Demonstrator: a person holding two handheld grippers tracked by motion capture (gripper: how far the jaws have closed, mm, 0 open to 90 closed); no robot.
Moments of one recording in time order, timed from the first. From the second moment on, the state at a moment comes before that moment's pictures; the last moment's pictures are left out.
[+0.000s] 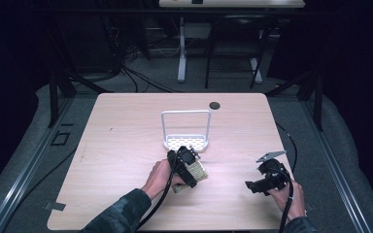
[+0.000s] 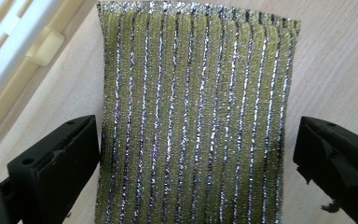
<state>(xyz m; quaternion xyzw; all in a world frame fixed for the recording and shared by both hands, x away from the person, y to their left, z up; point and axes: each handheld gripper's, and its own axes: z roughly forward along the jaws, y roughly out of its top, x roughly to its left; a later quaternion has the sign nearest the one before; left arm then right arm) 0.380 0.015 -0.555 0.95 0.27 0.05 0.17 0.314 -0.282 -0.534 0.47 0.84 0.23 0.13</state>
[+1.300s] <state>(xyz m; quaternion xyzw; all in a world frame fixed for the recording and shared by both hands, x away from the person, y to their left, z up) 0.376 0.016 -0.554 0.95 0.26 0.06 0.16 0.314 -0.281 -0.534 0.47 0.84 0.23 0.13</state>
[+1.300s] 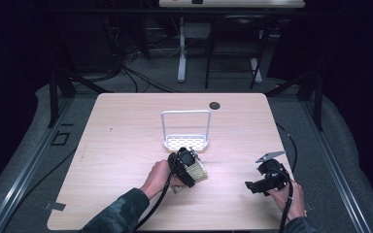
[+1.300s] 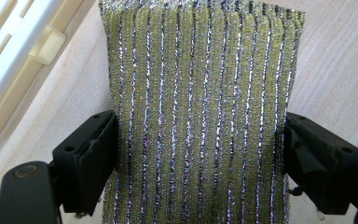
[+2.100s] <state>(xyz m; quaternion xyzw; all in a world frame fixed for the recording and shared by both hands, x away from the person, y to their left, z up) 0.368 0.016 -0.546 0.95 0.25 0.07 0.19 0.313 -0.280 -0.534 0.46 0.85 0.23 0.13</state>
